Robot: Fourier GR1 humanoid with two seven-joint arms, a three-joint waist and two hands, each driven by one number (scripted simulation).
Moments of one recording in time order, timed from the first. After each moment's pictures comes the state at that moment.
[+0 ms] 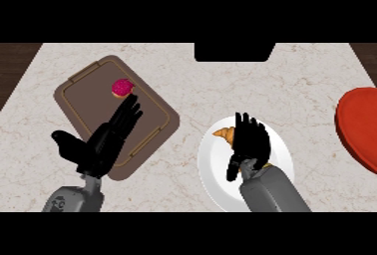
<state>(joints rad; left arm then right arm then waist) -0.13 0.13 -0.18 -1.56 0.26 -0.02 0.15 -0.34 -0.01 0.38 -1.40 0.99 0.32 0.95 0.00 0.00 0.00</state>
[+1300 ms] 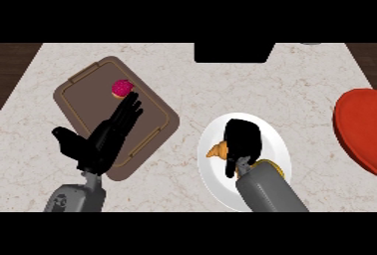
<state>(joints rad) -0.14 0.07 -0.12 -1.56 0.20 -0.07 0.18 -0.39 -0.02 0.42 -1.23 1.10 0.15 0.78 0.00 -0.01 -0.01</state>
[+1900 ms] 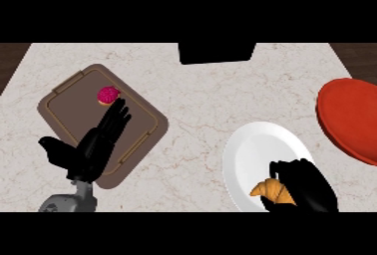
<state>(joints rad) -0.07 0.09 -0.08 -1.58 0.20 -0.05 0.16 0.03 -0.53 0.51 -1.66 1.03 0.05 0.25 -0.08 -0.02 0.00</state>
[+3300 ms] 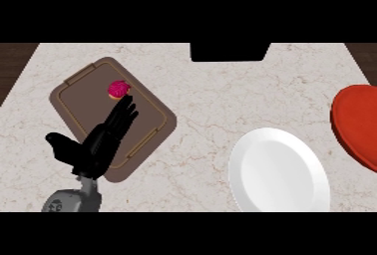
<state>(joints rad) -0.11 0.07 -0.10 -1.58 0.19 -0.07 0.17 0.57 -0.88 -0.62 -2.10 0.13 0.11 -0.26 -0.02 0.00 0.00</state>
